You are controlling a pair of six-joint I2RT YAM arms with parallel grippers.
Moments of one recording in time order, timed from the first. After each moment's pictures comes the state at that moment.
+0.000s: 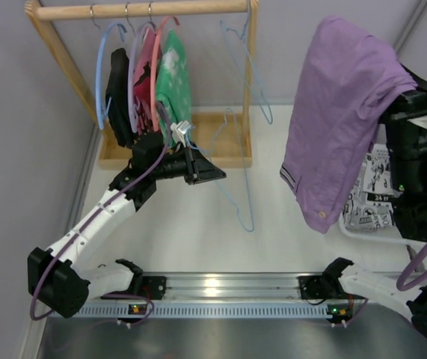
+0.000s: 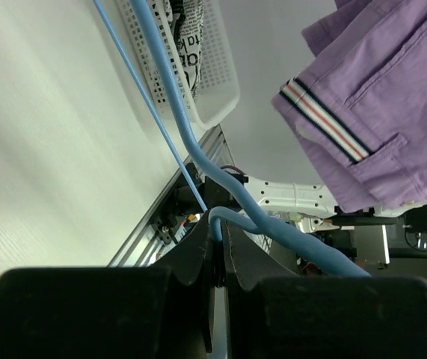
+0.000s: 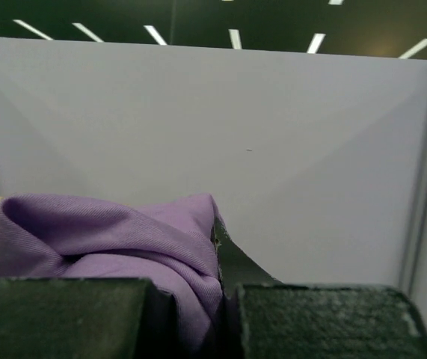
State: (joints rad) left arm -0.48 1.17 0.99 -0.06 0.77 -0.98; right arm 0.70 0.91 1.55 0.17 0.25 -0.42
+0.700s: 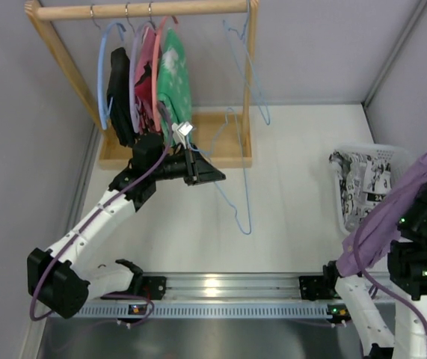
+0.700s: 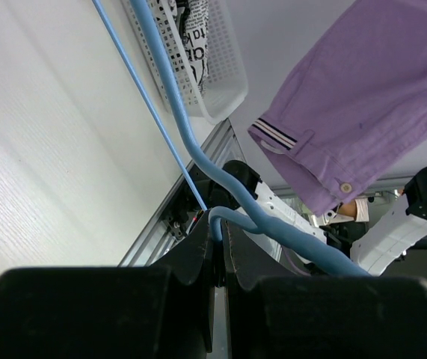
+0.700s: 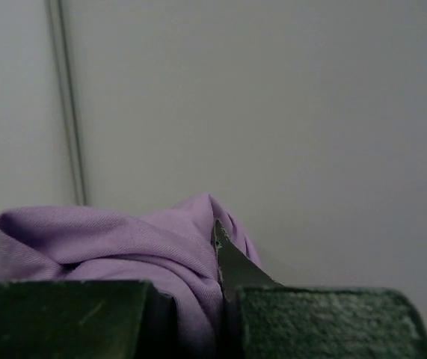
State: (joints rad) left arm -0.48 1.17 0.99 -0.08 0.78 -0.92; right arm 0.02 0.52 1.19 -0.06 0.67 -0.42
